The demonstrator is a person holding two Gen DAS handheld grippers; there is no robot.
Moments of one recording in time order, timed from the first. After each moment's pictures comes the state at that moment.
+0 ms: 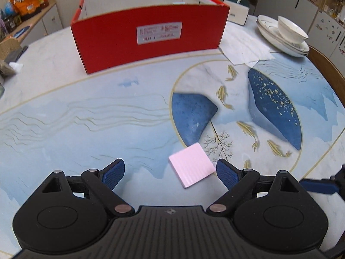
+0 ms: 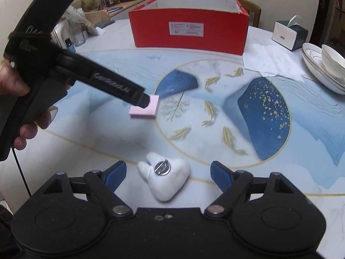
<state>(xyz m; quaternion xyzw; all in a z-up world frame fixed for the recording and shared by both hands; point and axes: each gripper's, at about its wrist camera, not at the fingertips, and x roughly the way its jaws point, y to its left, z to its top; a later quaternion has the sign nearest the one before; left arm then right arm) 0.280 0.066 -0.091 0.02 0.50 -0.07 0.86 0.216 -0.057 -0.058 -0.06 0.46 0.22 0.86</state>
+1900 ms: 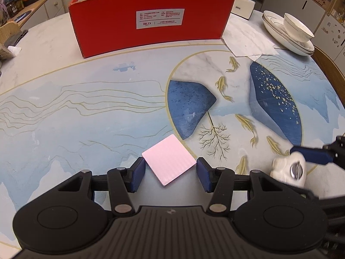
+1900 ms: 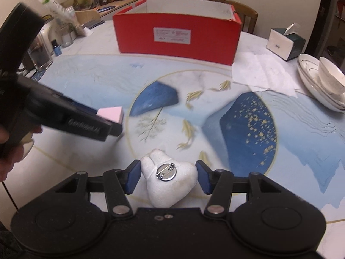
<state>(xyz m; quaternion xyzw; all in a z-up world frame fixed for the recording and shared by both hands) 0.281 0.062 -0.099 -0.01 0.52 -0.07 0.85 0.261 -0.067 -0.052 -0.08 0.46 0.20 0.86</state>
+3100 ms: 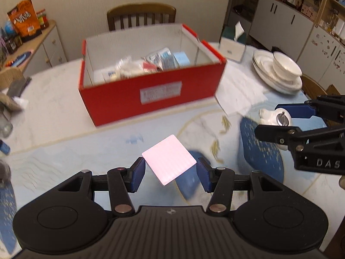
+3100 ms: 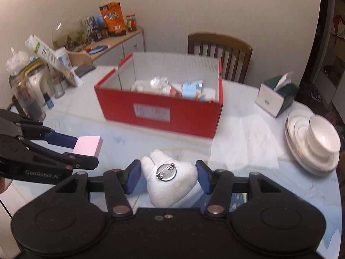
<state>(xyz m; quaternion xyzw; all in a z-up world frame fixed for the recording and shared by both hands) 0.323 0.073 -0.003 0.01 0.46 -0.08 0.88 0.353 -0.075 0.035 -0.07 0.39 0.21 0.89</state>
